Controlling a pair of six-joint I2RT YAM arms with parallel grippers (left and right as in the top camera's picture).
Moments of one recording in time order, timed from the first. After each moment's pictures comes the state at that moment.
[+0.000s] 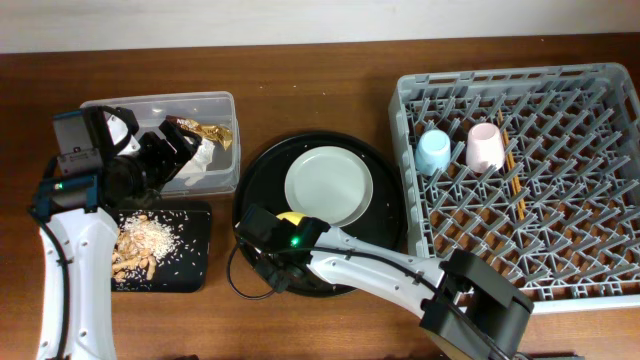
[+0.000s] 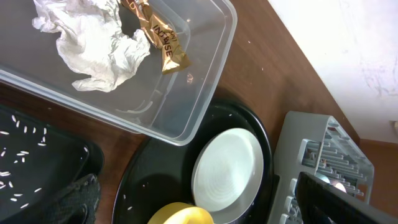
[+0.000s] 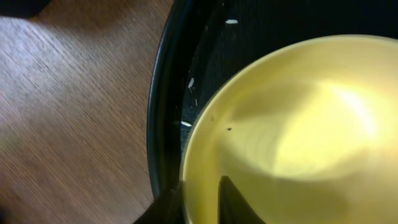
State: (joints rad) left arm 0.21 1.39 1.25 -0.80 0.44 -0.56; right arm 1.01 1.91 1.30 -0.65 -0.06 0.19
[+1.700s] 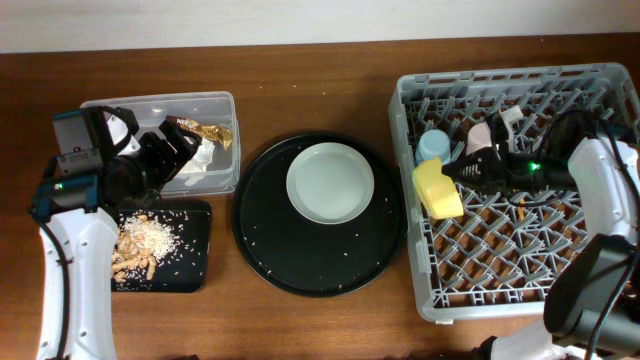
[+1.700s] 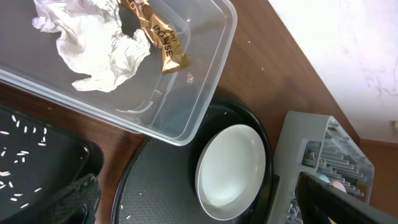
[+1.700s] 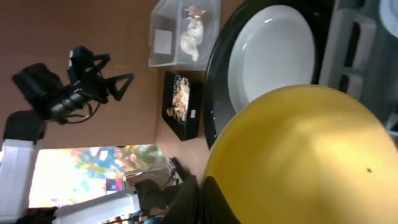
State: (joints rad) left arm 0.21 1.39 1.25 -0.80 0.44 -0.56; right arm -0.34 1.75 1.37 -1.38 -1.18 -0.44
